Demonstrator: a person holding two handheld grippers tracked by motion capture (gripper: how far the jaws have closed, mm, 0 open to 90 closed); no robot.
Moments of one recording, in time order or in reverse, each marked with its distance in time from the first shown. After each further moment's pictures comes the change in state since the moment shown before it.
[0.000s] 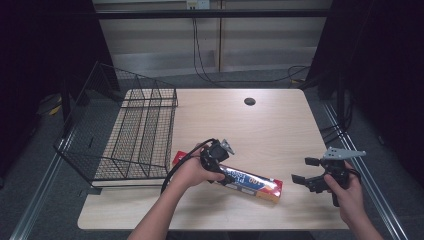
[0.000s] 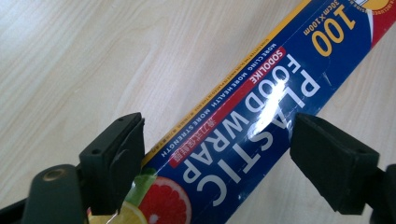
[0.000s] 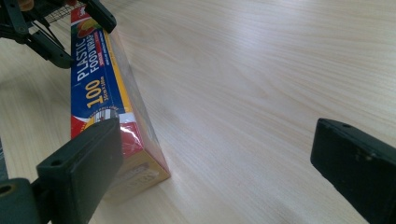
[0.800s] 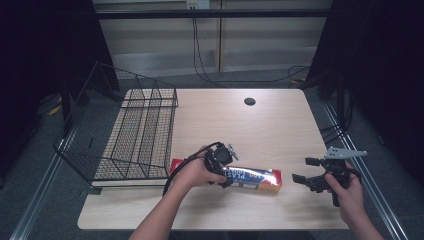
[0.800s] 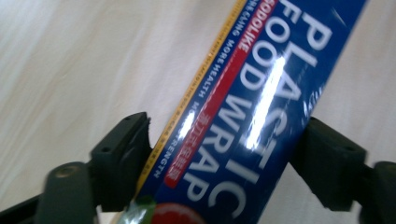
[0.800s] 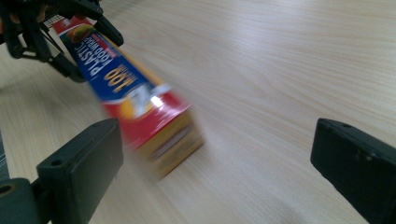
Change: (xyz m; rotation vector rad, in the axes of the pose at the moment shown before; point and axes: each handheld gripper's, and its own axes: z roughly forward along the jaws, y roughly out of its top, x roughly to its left) left arm -0.003 0.004 0.020 0.119 0.031 0.022; right arm -0.003 -0.001 0.000 -0.007 0.005 0.021
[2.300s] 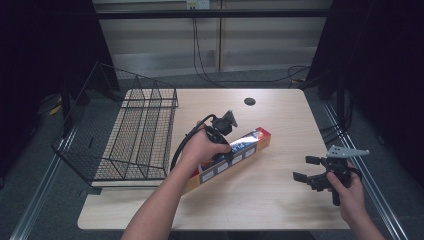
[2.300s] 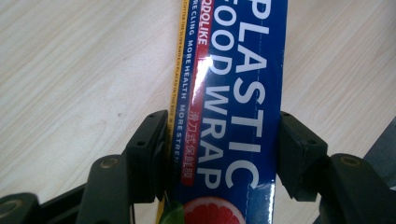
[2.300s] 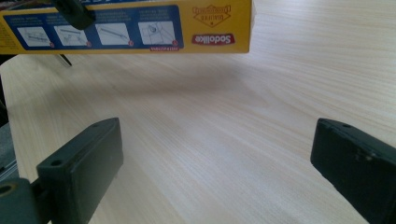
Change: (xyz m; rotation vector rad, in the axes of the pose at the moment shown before) left arm 0.035 0.047 -0.062 0.103 -0.043 -0.360; right arm -0.001 0.003 -0.003 -0.035 0.026 0.013
